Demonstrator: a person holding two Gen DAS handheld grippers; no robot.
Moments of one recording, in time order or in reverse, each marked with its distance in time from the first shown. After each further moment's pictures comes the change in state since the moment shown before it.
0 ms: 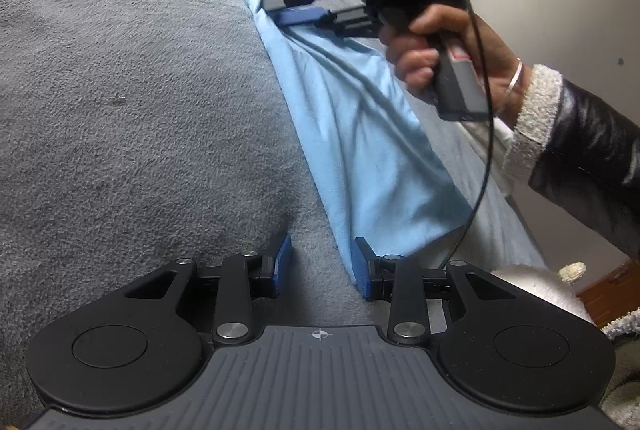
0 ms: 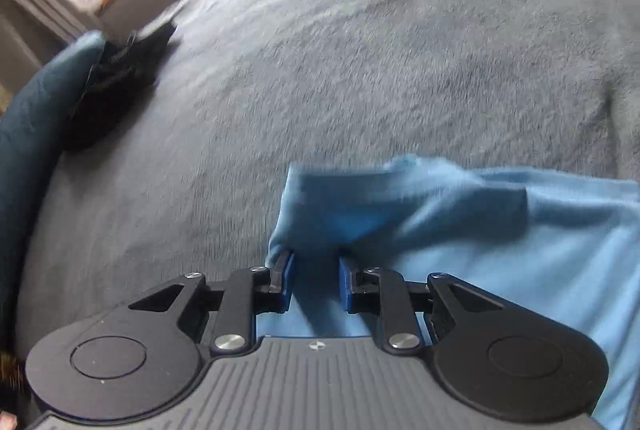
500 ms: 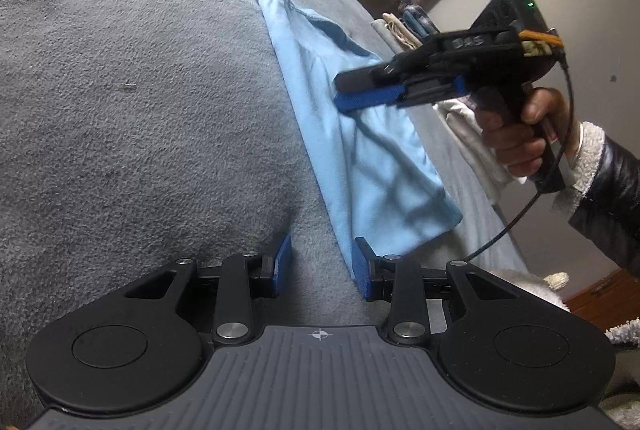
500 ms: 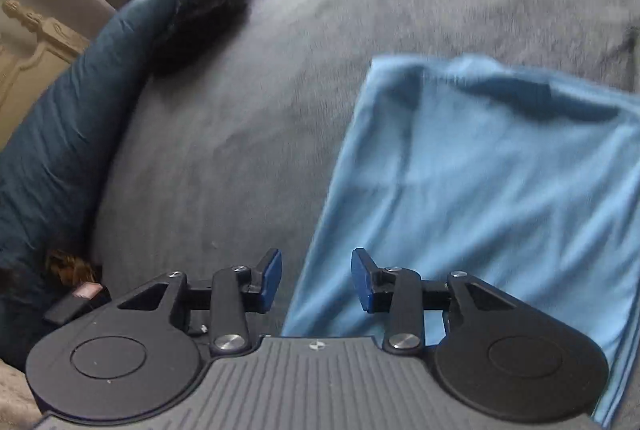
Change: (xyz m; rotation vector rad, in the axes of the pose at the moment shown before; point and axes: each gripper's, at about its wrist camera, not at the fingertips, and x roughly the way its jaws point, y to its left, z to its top) left arm -0.007 0.006 0.000 -0.039 0.000 -0.036; right arm -0.048 -0.007 -0.053 -0.130 0.355 0.197
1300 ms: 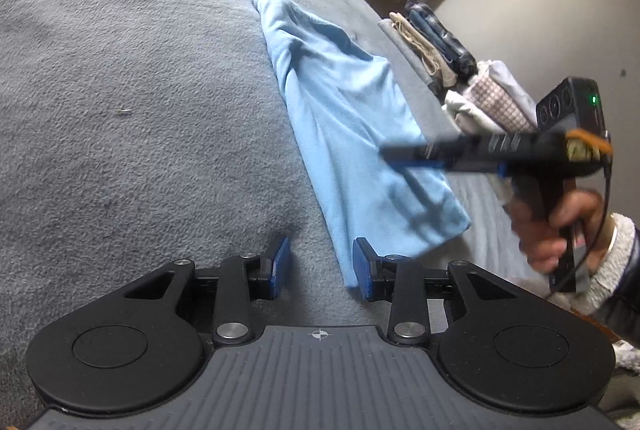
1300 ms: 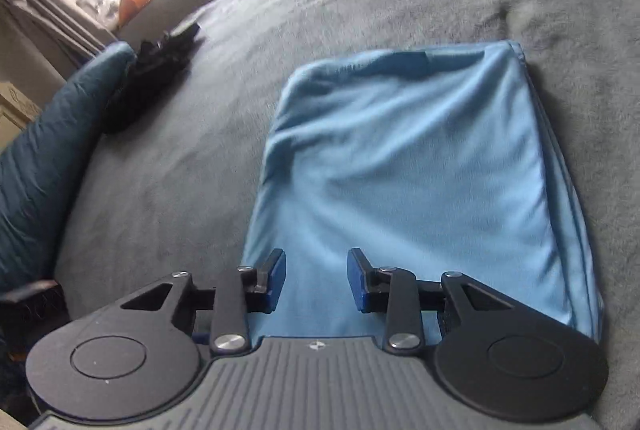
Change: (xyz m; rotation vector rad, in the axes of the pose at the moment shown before) left arm 0.010 -0.012 0.016 0.028 0.010 0.055; right arm -0.024 0.000 -0.087 0.072 -0.235 -0.218
